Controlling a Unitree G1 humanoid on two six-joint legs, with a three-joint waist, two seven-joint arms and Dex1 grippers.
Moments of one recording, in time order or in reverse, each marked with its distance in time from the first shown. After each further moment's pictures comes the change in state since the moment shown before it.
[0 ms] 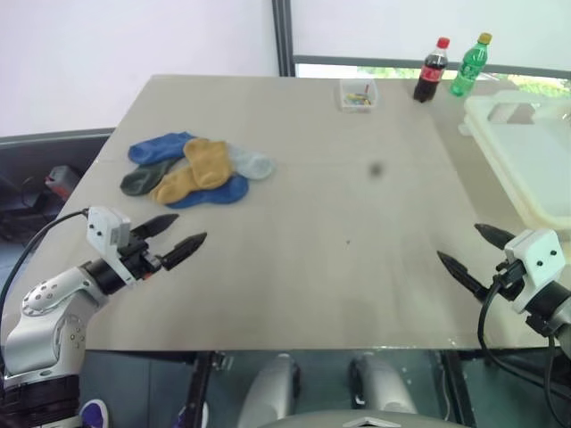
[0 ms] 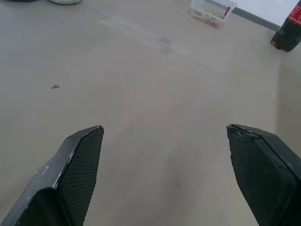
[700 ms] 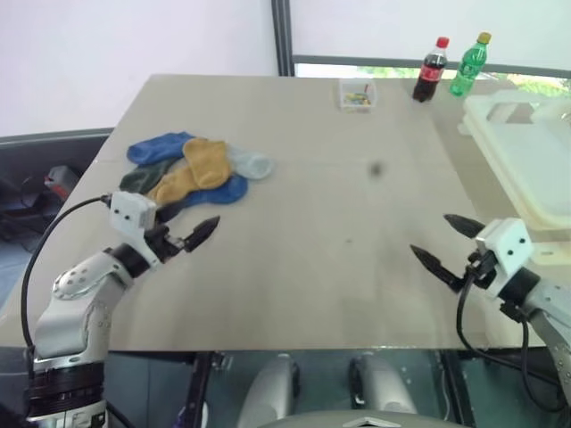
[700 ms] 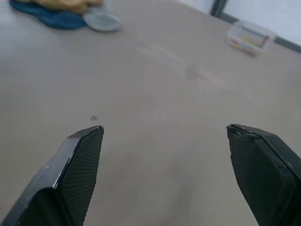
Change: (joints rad) left arm -0.106 -0.062 -0.087 -0.086 0.132 0.081 0.290; right arm -0.173 -0.001 0.186 -0.005 -0.002 -0.003 0.019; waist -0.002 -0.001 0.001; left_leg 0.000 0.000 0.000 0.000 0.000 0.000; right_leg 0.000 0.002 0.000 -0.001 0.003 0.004
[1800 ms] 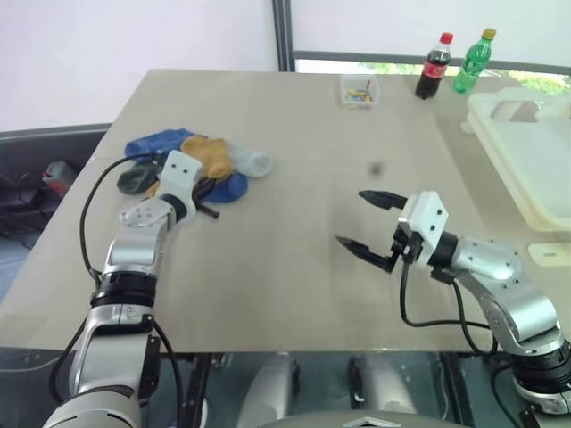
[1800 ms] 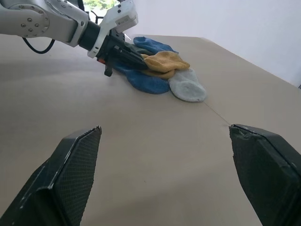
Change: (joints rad) left arm -0.491 -0.049 -0.253 0.583 0.345 -0.156 0.113; right arm -0.333 0.091 0.311 0.126 -0.050 -0.039 0.070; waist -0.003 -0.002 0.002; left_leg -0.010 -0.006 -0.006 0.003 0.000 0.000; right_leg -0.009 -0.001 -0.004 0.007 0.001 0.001
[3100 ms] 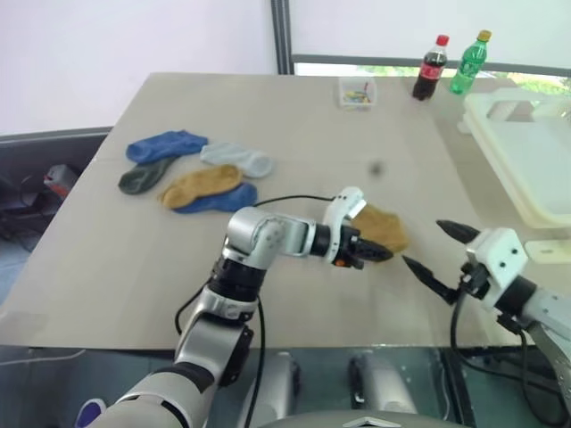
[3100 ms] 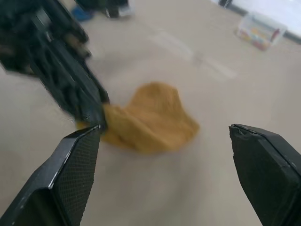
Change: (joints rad) left arm -0.160 -0.432 -0.281 -0.427 -0.508 1.104 -0.129; right arm 0.557 -0.112 -0.405 -0.234 0.018 0.076 -0.069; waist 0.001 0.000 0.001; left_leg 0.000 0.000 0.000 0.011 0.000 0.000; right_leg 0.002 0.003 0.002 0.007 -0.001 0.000
